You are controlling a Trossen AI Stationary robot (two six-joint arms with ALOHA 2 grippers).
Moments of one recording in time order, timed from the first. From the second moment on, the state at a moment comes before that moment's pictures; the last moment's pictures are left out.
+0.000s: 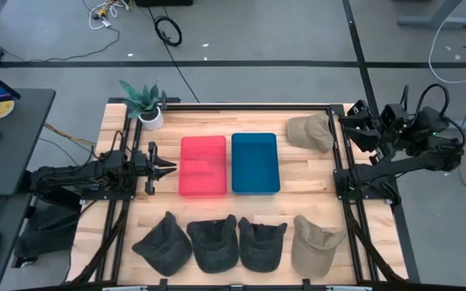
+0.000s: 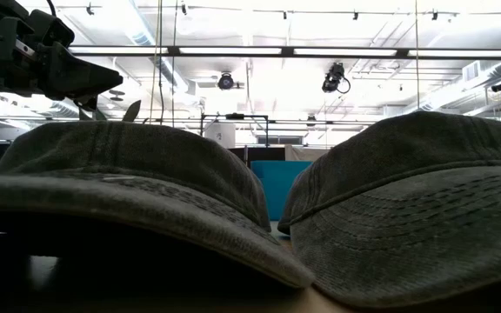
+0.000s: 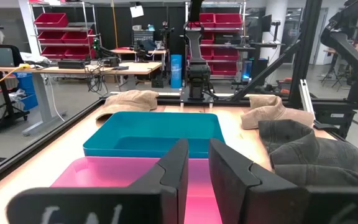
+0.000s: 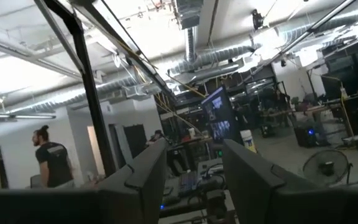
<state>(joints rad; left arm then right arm) 0.08 0.02 0.01 0.05 0.00 -0.02 0.09 0.48 0.91 -0.04 0.09 0.23</state>
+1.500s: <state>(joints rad) 0.08 0.02 0.01 0.05 0.00 -0.02 0.09 0.91 1.22 -0.83 -0.32 0.56</state>
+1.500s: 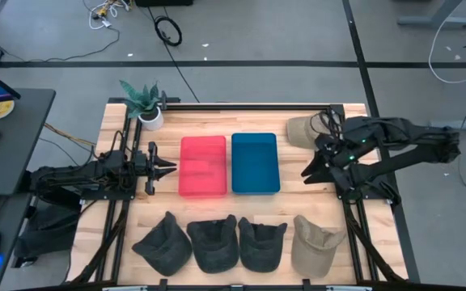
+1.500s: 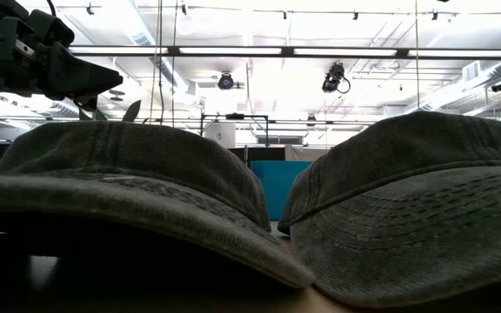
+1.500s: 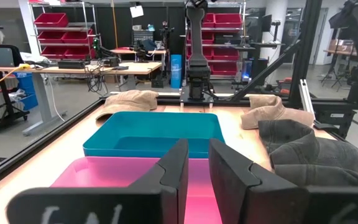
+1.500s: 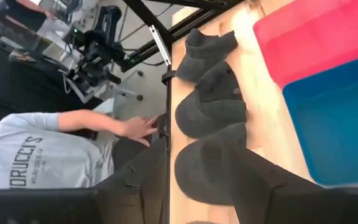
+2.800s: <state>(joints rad) 0.08 0.02 0.01 0.05 0.00 -0.02 0.39 1.12 1.45 -0.79 -0.14 0.49</state>
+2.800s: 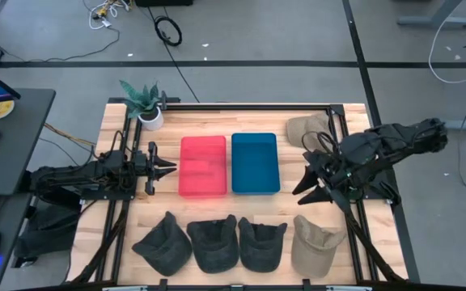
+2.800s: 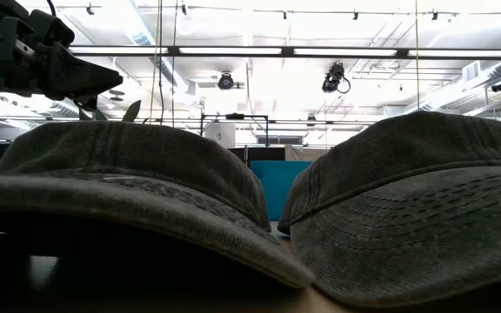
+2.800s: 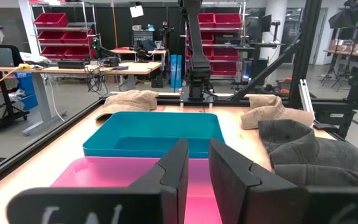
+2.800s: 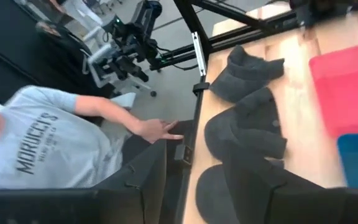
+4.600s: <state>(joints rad) 0.08 0.02 0.01 0.05 0.00 -0.02 0.61 1.45 1.80 -0.84 0.22 0.27</state>
